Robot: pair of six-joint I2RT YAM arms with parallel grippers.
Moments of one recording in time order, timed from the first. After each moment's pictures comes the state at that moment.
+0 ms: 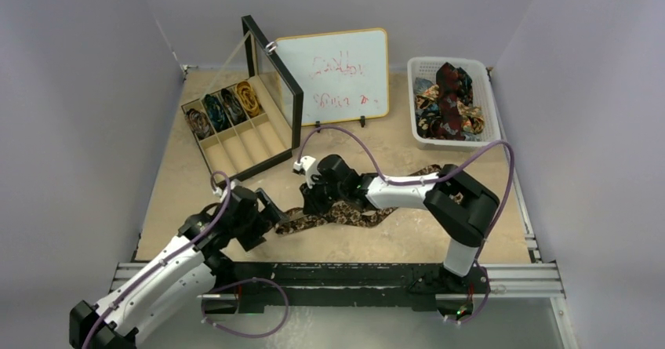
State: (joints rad) left arm -0.62 0.57 0.38 -0.77 -0.04 -1.29; right arm 0.97 1.79 0.97 0.09 -0.34 0.18
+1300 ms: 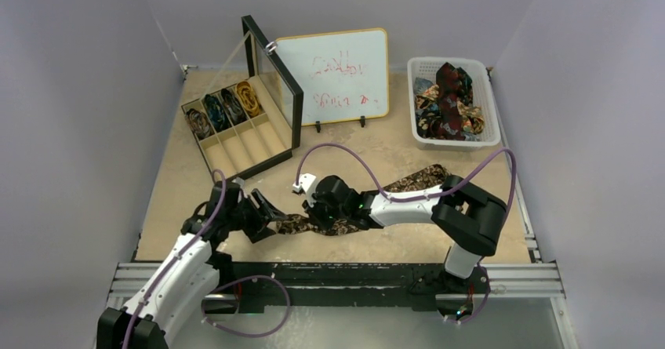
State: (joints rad) left arm -0.26 0.69 0.30 -0.52 0.38 -1.05; right arm 1.10 1.71 0.84 0.12 -0.13 0.14
